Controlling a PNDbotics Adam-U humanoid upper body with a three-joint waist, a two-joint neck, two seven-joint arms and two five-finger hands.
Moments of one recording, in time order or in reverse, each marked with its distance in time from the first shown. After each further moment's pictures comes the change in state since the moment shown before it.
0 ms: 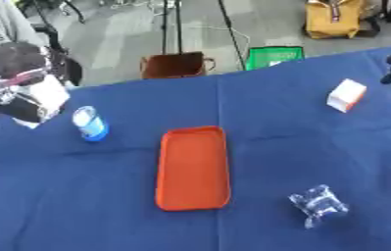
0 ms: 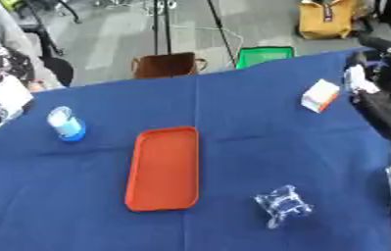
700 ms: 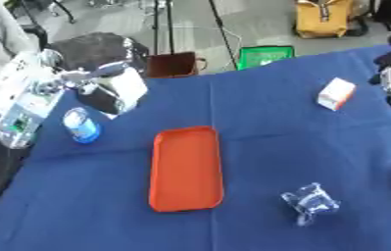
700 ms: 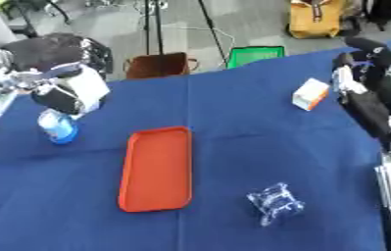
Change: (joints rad) left arm -0.164 -0.205 -0.164 0.128 -0.065 -0.092 0.111; right arm -0.005 0.009 0.007 0.000 0.000 -0.004 0.009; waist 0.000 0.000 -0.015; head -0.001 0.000
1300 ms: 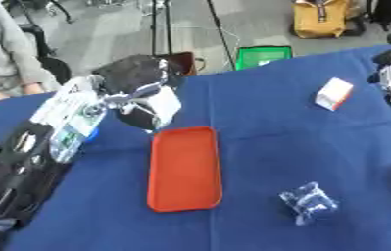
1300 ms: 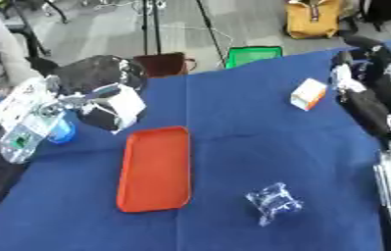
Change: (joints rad) left arm -0.006 -0.117 -0.077 0.097 -0.075 -0.025 0.163; right arm -0.007 0.012 0.004 0.000 0.000 -0.001 0.003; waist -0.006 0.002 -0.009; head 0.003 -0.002
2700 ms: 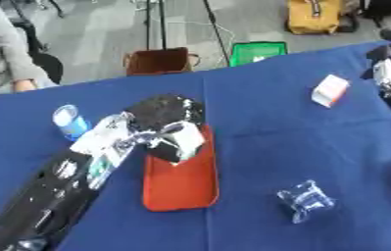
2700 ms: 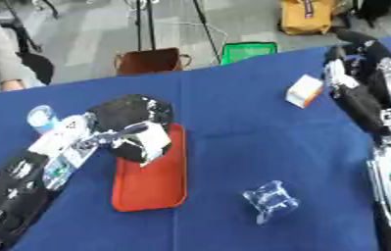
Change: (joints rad) left arm 0.032 -0.089 -0.062 0.125 -0.074 -0.074 0.066; right arm -0.016 0.005 0.001 0.006 0.000 -0.001 0.004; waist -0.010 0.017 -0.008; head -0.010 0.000
